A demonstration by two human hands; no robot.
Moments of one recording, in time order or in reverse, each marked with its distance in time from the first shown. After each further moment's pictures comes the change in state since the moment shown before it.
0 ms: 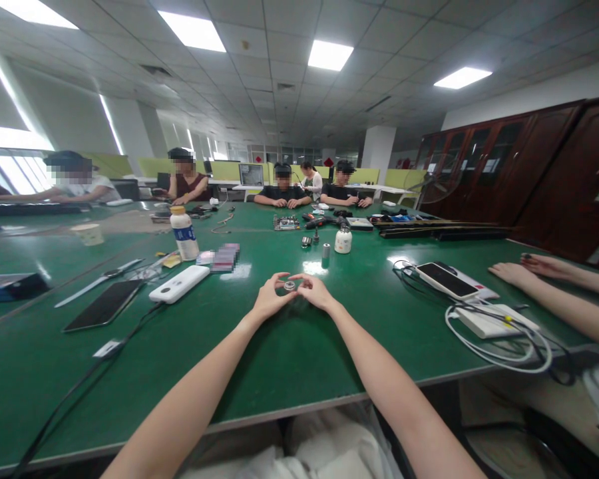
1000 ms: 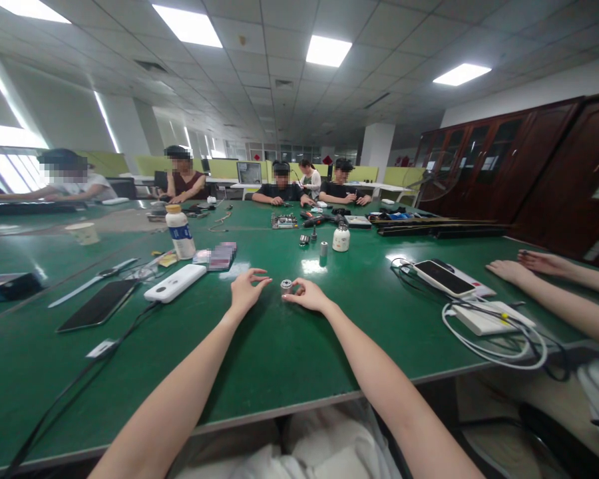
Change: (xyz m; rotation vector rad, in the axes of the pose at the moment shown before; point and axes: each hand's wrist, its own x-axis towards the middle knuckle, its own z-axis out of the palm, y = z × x) left_hand 0.011 -0.016 -0.037 0.343 0.224 -0.099; right_hand -0.005 0.007 0.007 -0.151 -0.027 0.112
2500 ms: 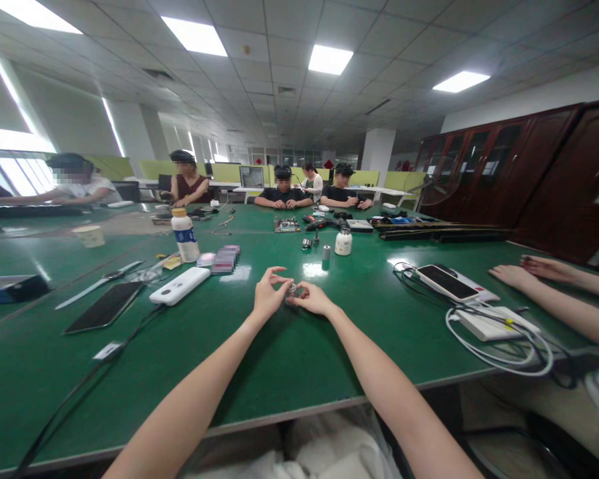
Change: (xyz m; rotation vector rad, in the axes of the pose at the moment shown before) left_hand -0.016 0.040 0.024 -0.386 0.061 0.133; right_hand 0.002 0.005 0.001 0.063 0.009 -0.015
